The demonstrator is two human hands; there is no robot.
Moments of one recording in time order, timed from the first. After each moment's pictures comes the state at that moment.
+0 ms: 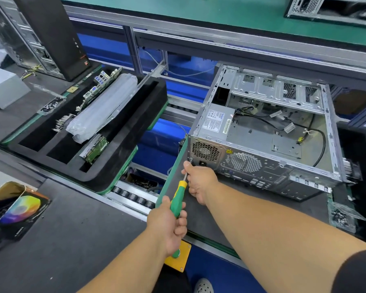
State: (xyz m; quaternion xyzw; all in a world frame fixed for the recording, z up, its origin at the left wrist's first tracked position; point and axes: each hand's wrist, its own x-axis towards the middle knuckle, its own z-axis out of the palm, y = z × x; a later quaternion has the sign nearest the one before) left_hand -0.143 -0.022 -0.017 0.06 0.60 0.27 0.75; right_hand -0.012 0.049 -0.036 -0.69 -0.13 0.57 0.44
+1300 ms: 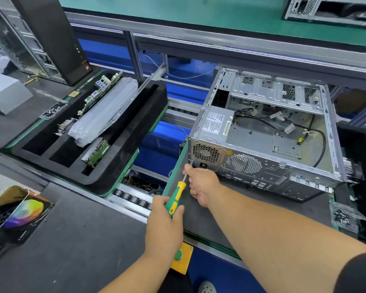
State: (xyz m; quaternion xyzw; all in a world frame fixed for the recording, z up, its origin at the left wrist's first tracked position) left_hand -0.161 -0.038 -0.037 0.59 0.67 0.26 0.38; right_hand -0.010 0.047 -0.037 -0.67 -0.12 0.57 0.45
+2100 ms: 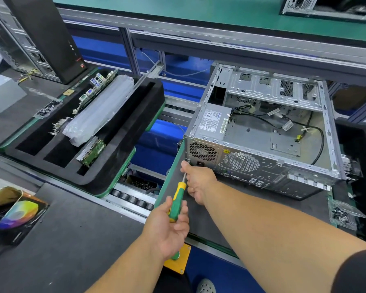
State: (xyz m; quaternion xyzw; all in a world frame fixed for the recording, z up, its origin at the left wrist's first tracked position) left_hand -0.147 -0.023 -0.015 -0.07 0.49 0.29 0.82; right_hand -0.011 0.055 -0.042 -0.67 -0.08 0.58 0.46
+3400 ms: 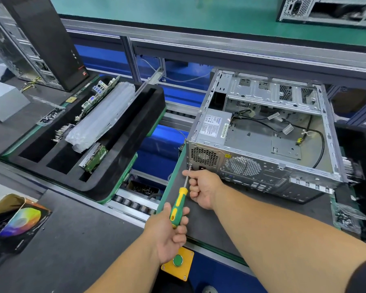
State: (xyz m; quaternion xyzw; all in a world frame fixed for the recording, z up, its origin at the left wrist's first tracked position) left_hand -0.153 -0.015 -0.012 0.07 0.57 0.22 0.79; right_hand 0.006 0.051 -0.037 -0.58 -0.02 0.67 0.45
